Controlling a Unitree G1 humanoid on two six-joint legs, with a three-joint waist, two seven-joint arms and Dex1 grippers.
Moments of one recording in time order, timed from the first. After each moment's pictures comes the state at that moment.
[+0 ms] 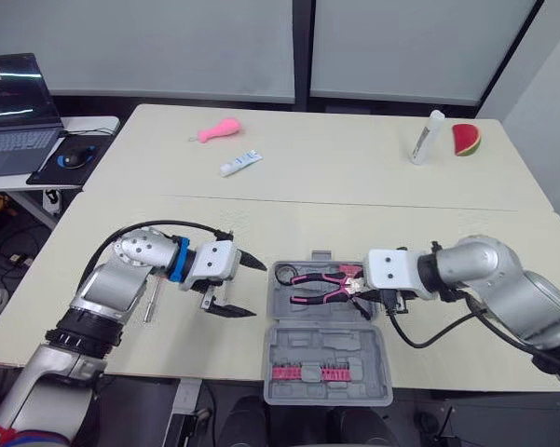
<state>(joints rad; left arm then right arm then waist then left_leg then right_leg) -0.51 0.79 -0.25 0.15 -0.20 -0.05 -1.49 -0.55 -0.92 0.48 -0.42 0.04 0.56 1.09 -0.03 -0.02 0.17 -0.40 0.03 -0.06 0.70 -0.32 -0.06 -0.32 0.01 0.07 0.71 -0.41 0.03</state>
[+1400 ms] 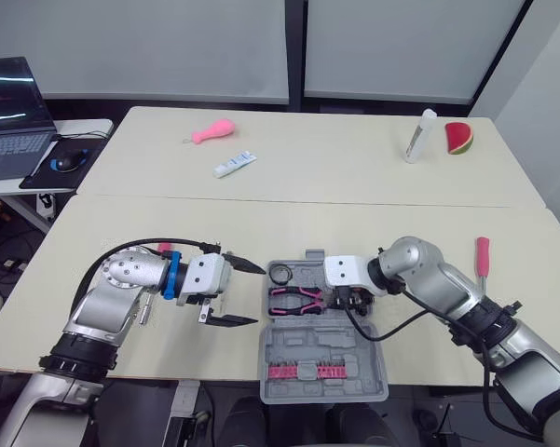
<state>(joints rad) -0.38 0.76 -0.17 0.11 -0.25 -0.16 -1.43 -0.67 -0.58 0.61 0.02 -0.18 0.46 1.20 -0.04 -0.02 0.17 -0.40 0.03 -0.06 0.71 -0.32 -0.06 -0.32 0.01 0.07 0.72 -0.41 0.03</state>
